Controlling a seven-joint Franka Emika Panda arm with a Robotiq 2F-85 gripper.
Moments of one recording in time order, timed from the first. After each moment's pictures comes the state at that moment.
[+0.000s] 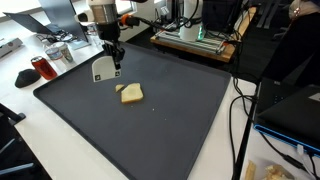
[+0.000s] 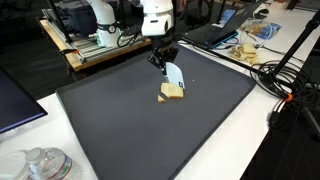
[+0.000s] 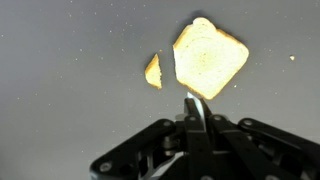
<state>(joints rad) -0.09 0.31 -0.01 -2.10 0.14 2.57 -0.07</state>
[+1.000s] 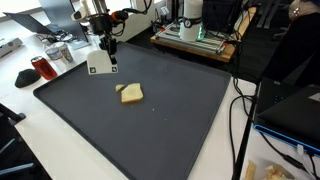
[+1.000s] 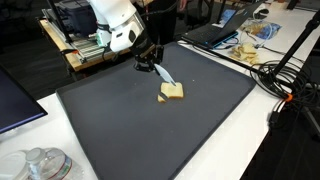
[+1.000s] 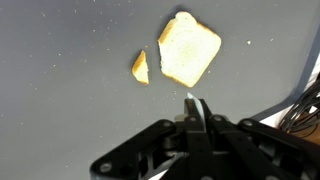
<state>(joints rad) -0.32 0.31 0.07 -2.11 0.72 2.46 -0.66</state>
